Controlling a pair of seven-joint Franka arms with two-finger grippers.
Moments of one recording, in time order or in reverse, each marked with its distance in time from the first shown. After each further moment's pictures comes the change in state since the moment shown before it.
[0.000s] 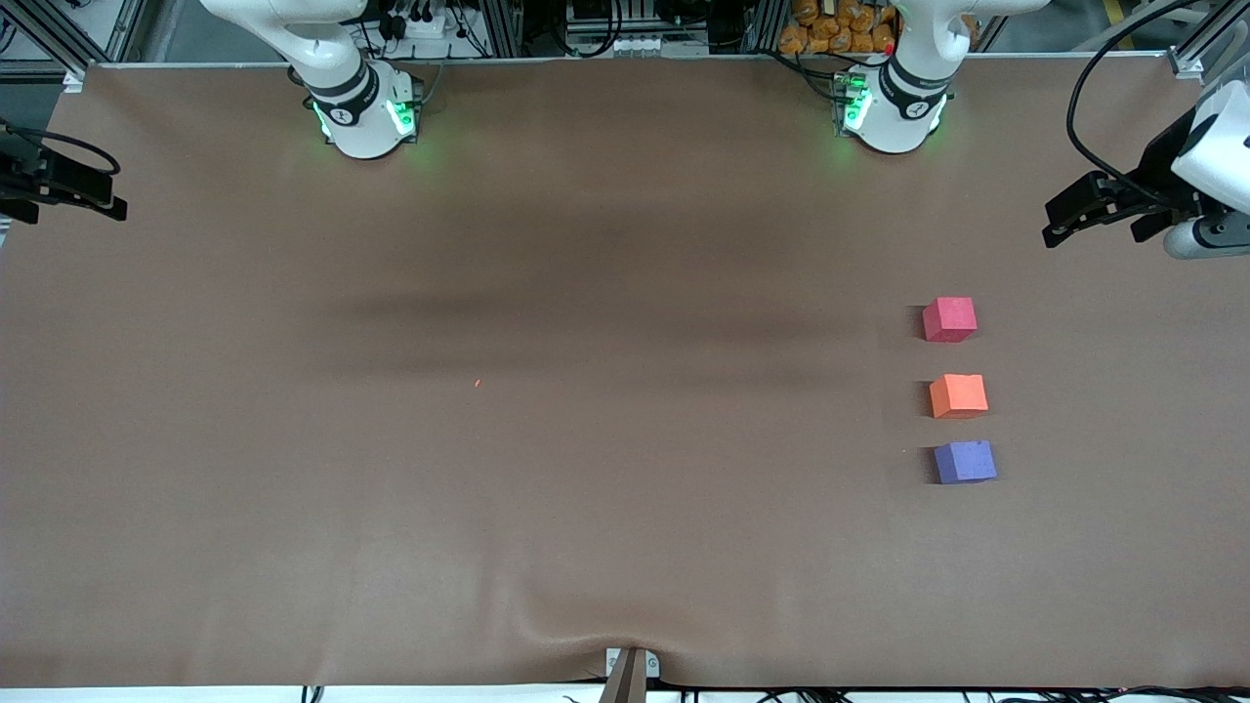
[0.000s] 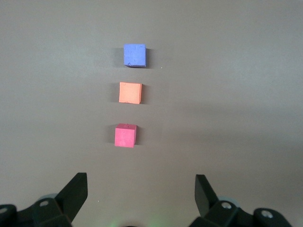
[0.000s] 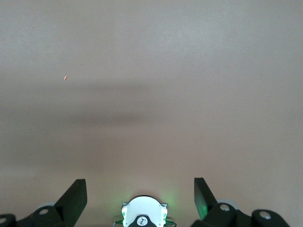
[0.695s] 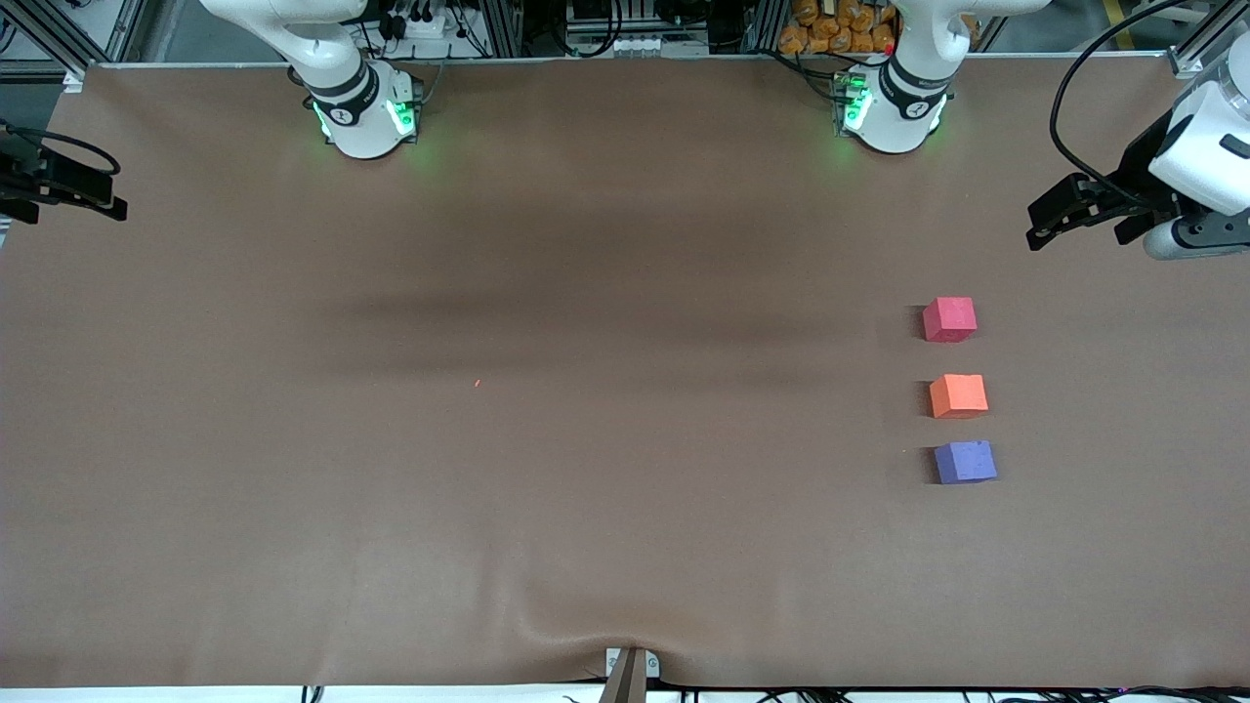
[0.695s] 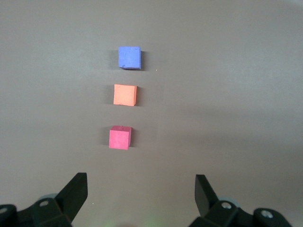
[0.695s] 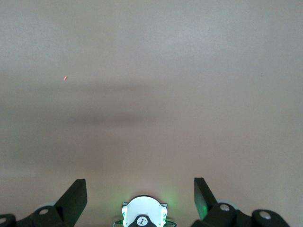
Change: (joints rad) left arm -0.018 -0.001 -0.010 -0.004 0.000 0.014 -0.037; right arm 0.000 0.000 0.000 0.000 0.000 0.000 0.000
